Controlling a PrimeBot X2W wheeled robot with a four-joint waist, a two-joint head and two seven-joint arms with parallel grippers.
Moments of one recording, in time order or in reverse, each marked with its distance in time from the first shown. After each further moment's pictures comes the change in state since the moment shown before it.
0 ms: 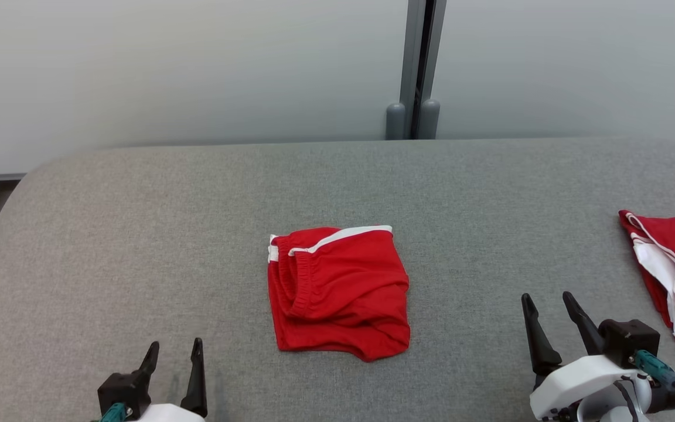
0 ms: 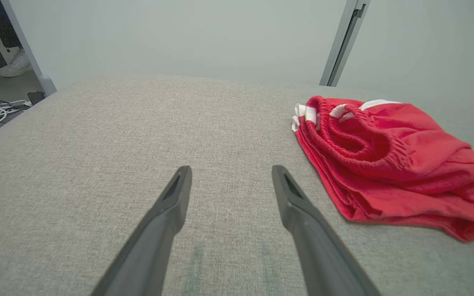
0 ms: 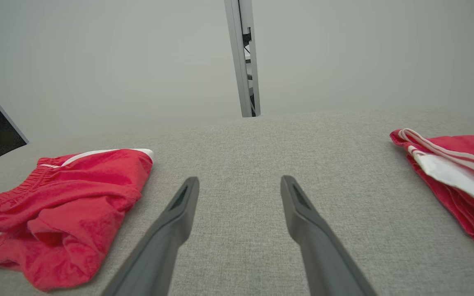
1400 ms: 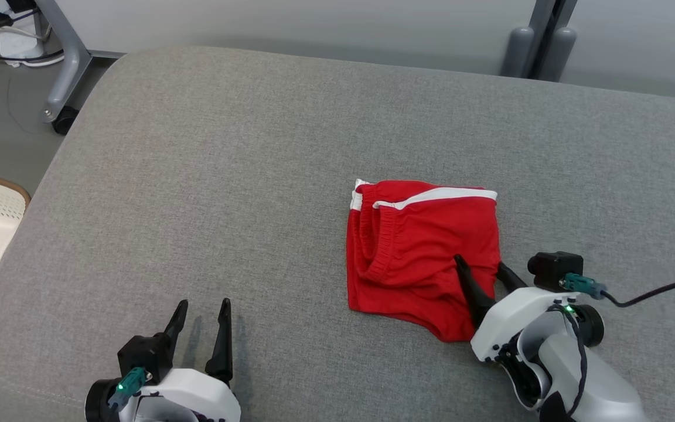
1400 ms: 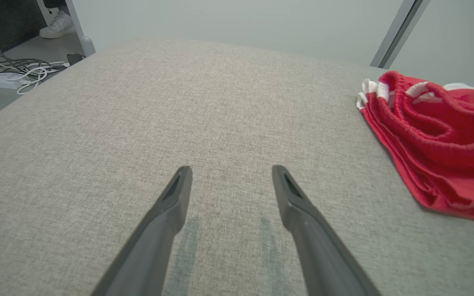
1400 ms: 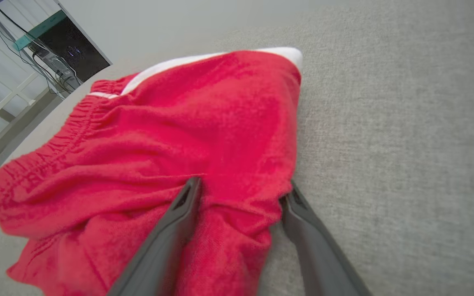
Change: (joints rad) left arm -0.075 0.000 -0.095 -0.034 -0.070 -0.002 0.000; right arm -0.368 -0.003 0.420 0.404 0.422 0.000 0.005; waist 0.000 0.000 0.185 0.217
